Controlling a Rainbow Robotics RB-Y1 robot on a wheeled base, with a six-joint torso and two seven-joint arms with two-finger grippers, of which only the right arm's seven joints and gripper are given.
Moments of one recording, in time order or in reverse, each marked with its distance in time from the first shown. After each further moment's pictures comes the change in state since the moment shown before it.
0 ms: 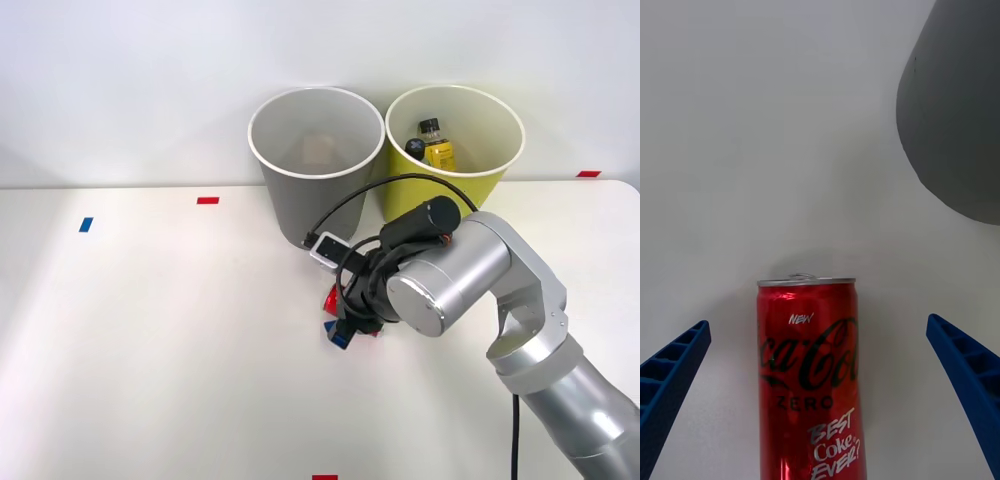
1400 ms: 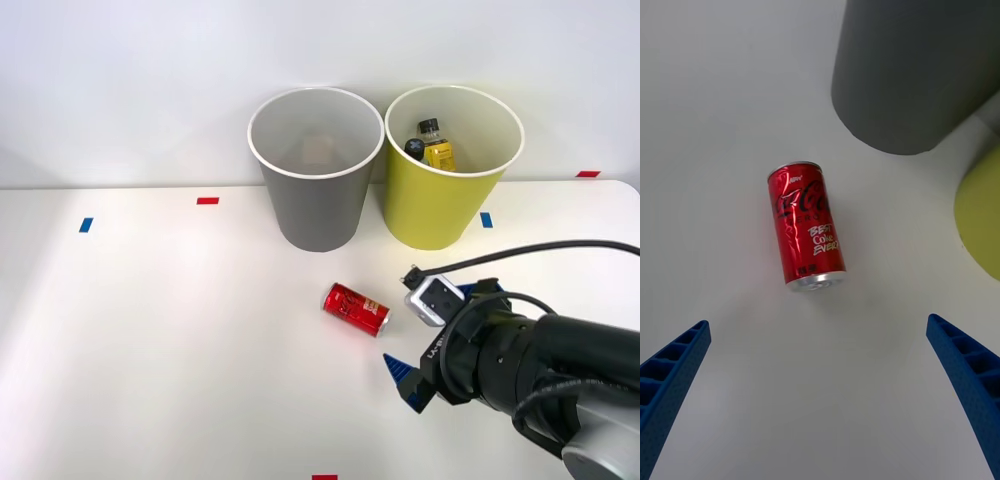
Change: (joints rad) arm 0.483 -0.311 -0.113 -0.713 -0.013 -0.057 -0.136
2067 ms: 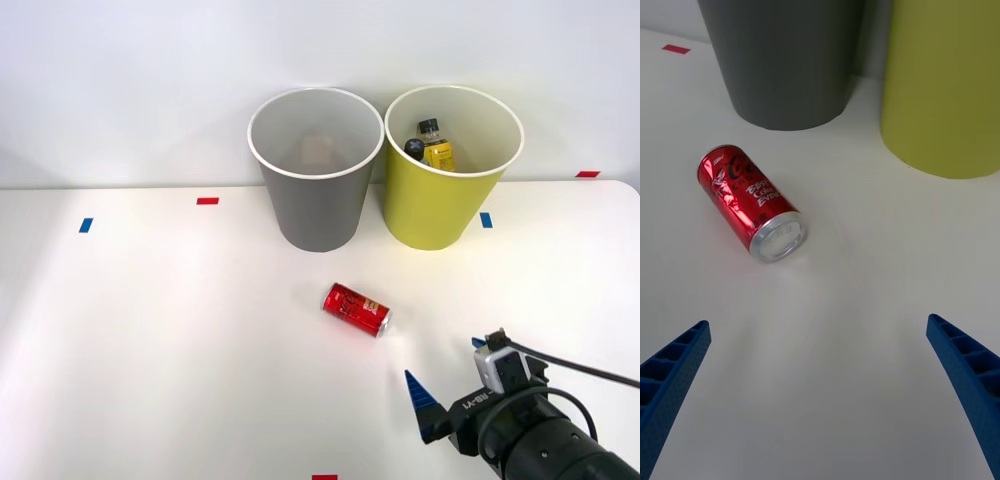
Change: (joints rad) arm 0.541 0.079 -0.025 0.132 0.228 -0.765 -0.202
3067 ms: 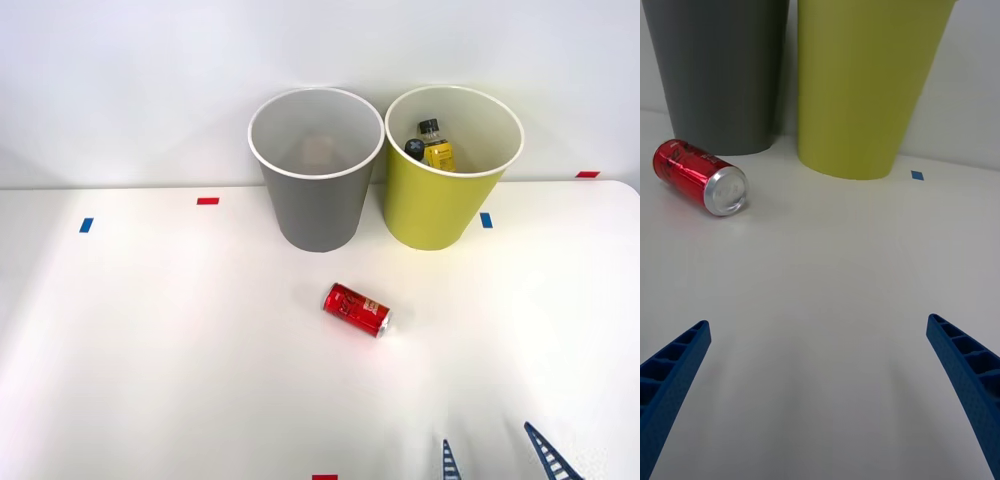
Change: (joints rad) arm 0.288 0.303 -0.076 0.631 0.274 -1.173 0.034
